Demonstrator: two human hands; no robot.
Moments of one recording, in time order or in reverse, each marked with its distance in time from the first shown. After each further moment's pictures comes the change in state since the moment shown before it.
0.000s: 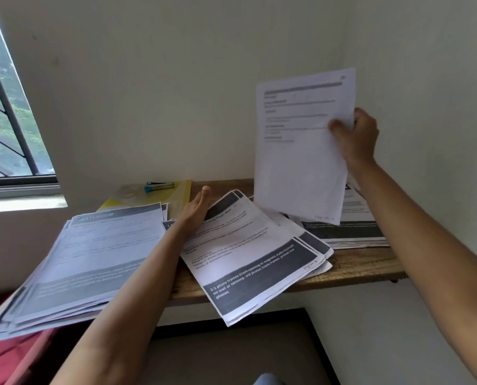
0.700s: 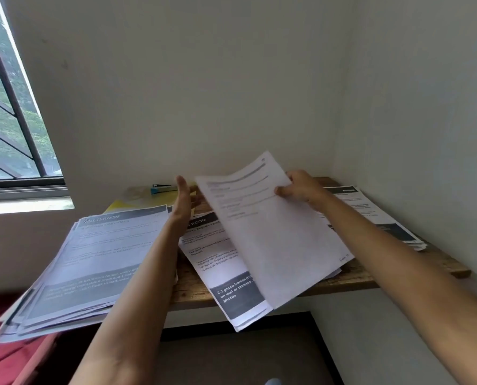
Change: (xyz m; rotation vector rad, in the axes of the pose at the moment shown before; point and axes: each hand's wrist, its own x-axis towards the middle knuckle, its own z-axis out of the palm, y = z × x) left_hand 0.023 -0.020 -0.018 -0.590 0.050 -0.149; right_hand -0.065 0.036 0.066 -0.118 -0.799 0.276
